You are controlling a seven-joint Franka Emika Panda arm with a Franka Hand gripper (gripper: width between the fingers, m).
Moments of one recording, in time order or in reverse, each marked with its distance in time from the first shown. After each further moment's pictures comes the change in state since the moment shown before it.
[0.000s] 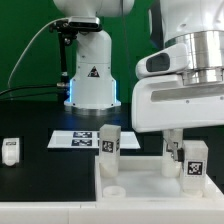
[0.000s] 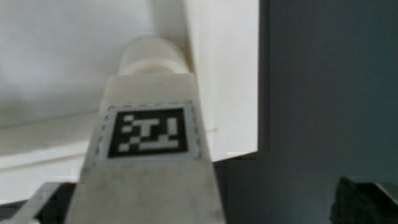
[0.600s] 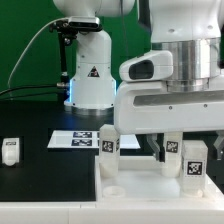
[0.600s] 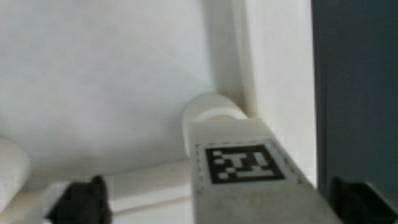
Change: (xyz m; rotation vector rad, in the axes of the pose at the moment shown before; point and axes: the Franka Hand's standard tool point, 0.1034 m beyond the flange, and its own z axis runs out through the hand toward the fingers) arm -0.007 0.020 0.000 -0.020 -0.150 0.069
